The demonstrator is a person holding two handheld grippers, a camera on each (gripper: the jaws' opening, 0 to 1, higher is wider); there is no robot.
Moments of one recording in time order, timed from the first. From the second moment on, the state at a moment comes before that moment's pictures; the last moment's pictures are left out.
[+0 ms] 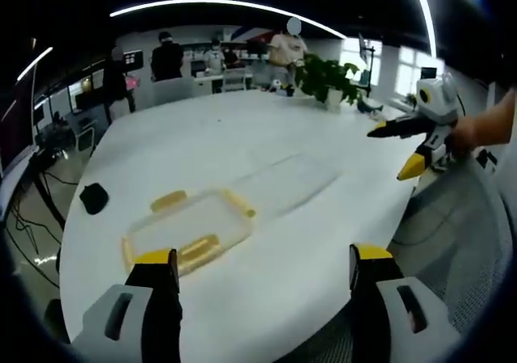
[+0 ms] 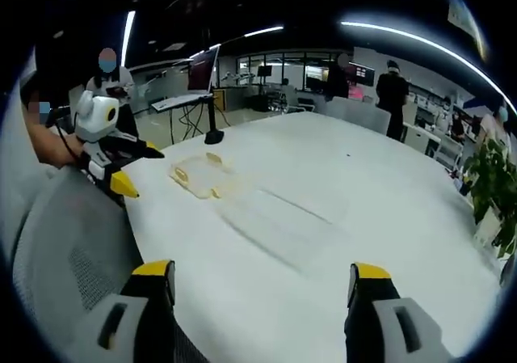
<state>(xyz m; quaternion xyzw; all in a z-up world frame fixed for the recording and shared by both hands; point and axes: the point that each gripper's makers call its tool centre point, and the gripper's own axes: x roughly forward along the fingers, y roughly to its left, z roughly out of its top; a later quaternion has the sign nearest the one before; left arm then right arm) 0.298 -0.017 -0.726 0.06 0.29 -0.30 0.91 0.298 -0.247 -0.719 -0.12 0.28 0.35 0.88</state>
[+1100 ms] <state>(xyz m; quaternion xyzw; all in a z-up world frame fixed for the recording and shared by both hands) 0.311 -0.001 -0.729 0.06 0.29 -0.31 0.90 0.316 -0.215 -0.719 -0.14 0.29 0.39 0.87</state>
